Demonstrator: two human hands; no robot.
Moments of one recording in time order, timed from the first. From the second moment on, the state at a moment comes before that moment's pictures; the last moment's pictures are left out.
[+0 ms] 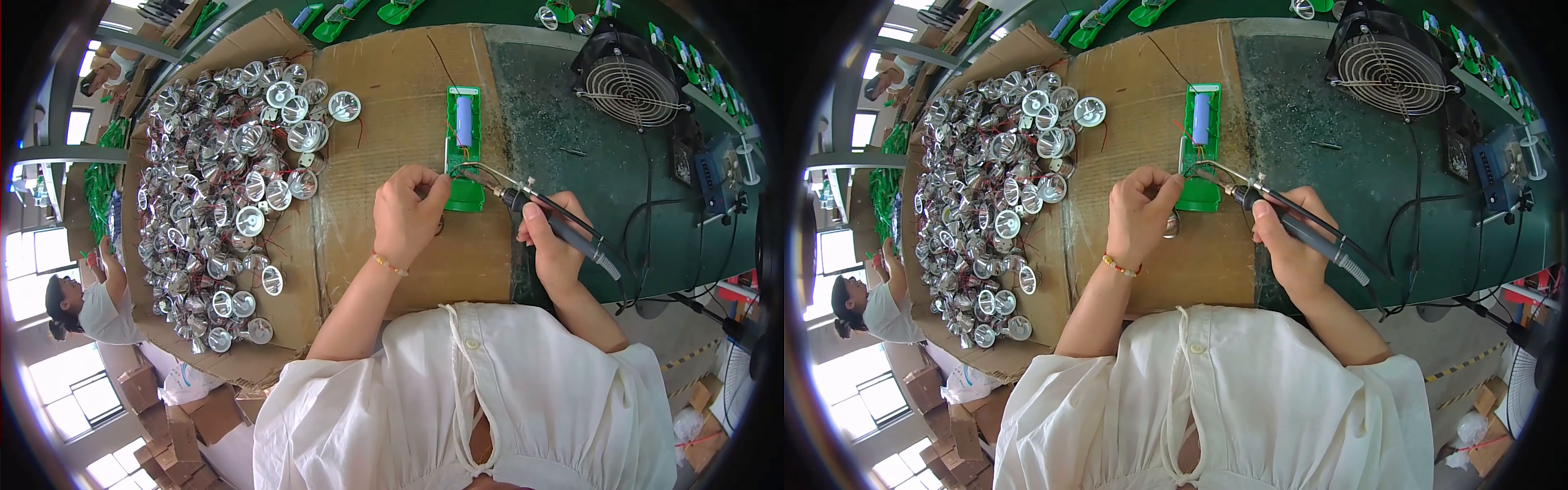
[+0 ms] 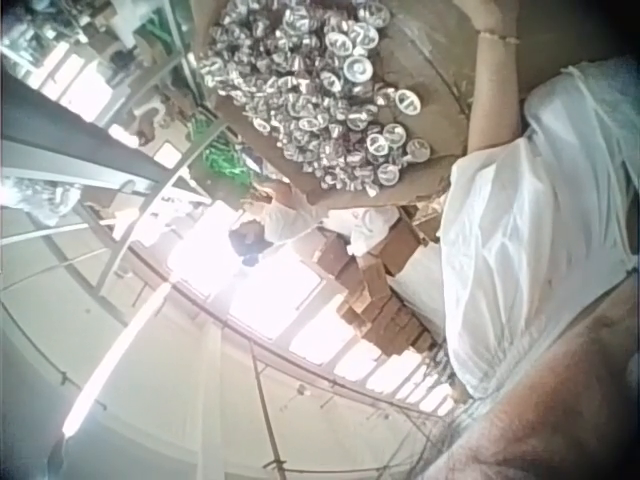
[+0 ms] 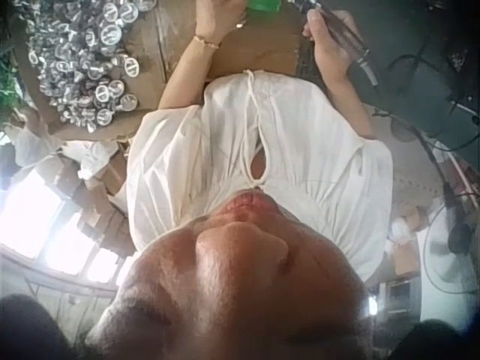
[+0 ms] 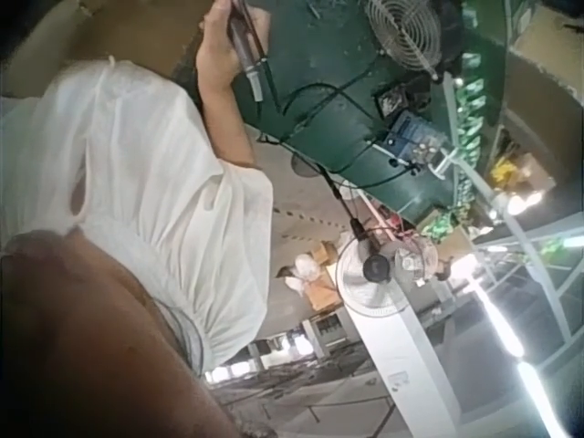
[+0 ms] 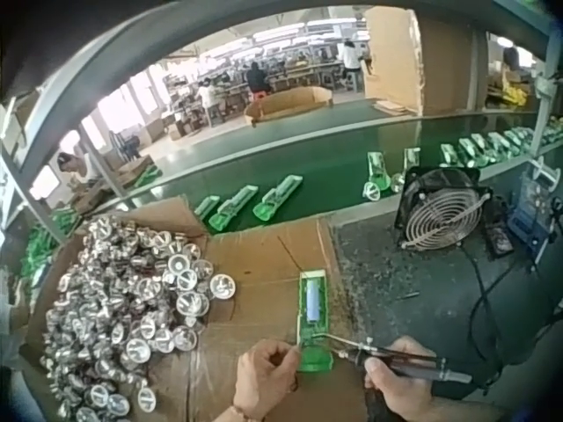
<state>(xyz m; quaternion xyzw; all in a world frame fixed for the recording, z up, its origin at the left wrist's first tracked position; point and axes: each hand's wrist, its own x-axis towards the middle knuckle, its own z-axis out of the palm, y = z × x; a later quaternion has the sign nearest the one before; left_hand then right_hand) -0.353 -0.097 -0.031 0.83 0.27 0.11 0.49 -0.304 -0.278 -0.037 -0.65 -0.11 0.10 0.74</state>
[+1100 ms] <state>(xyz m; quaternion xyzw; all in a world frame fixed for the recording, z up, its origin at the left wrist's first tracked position) -0.353 -0.099 -0.036 0.82 0.28 0.12 0.48 -0.306 -0.280 -0.042 -0.62 -0.09 0.11 0.77</state>
